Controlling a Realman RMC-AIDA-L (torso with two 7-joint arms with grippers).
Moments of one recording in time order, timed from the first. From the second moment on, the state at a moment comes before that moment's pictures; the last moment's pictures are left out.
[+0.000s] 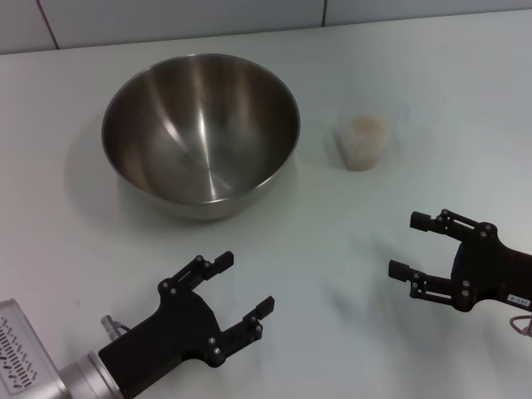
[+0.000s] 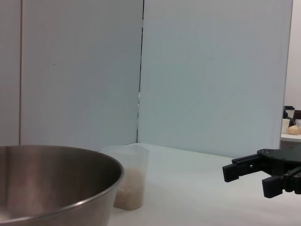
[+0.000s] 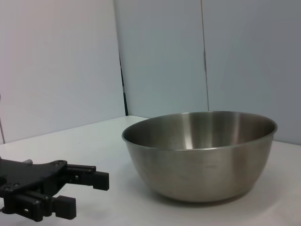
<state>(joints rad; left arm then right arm) -0.33 -2.07 -0.10 -0.26 2.49 1.34 -0.26 0.32 2.08 -0.01 -0.39 -2.38 -1.70 0.71</state>
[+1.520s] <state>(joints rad) -0.85 -2.07 0.01 0.60 2.48 1.32 -1.47 0.33 2.08 -0.01 -0.37 -2.39 -1.71 0.70</state>
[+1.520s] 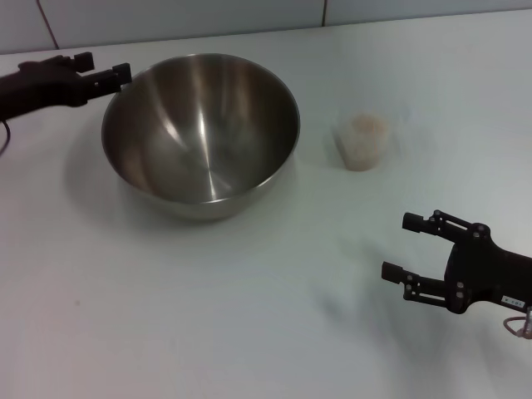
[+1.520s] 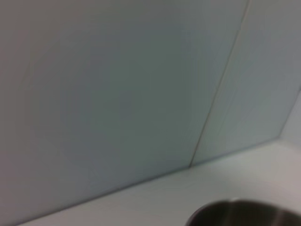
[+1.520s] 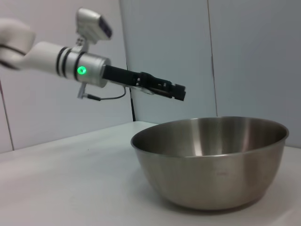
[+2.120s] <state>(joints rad) -0.77 -2.07 0.89 0.89 2.41 1.08 -2.00 0.33 2.08 -0.01 -0.36 -2.38 -1.72 0.70</state>
